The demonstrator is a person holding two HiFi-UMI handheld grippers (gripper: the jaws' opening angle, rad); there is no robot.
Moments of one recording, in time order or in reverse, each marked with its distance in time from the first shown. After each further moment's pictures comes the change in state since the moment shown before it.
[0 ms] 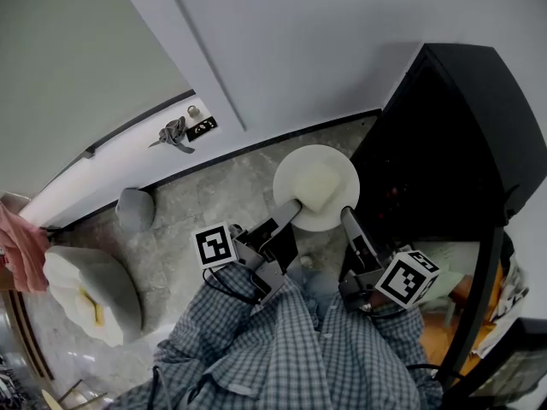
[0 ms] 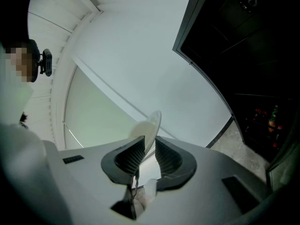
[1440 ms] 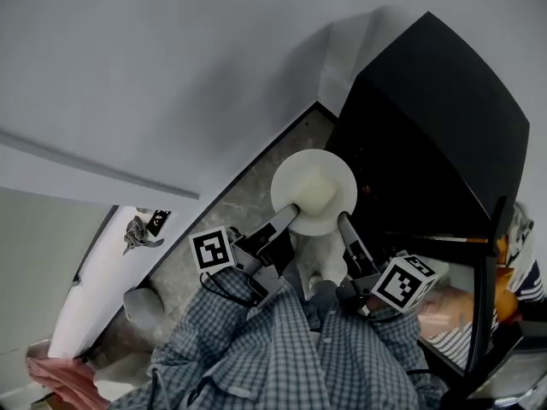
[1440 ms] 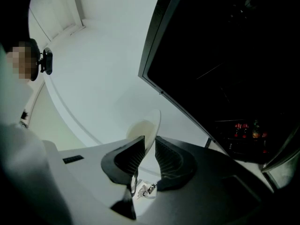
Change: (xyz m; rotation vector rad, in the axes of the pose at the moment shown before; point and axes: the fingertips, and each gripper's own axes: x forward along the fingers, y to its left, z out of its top) left arm 0.186 0.029 0.066 -0.051 0.494 0.037; right arm 0.049 -0.088 0.117 0.134 -0.333 -0.312
